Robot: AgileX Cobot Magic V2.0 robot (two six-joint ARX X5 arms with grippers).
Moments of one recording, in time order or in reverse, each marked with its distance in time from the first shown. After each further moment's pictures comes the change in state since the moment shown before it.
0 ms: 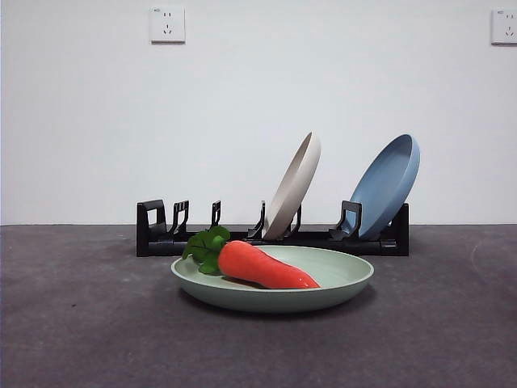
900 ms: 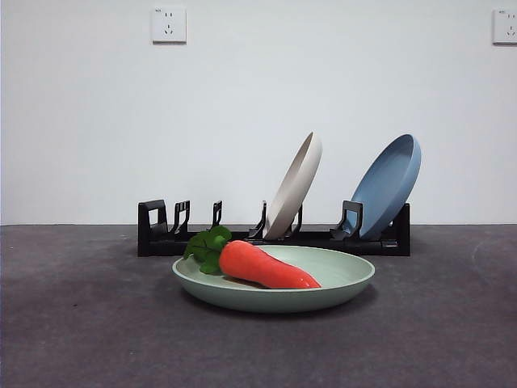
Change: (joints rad) left arm -0.618 0.696 1.042 -0.458 -0.056 0.027; right arm 0.000 0.000 0.000 0.000 0.000 0.000
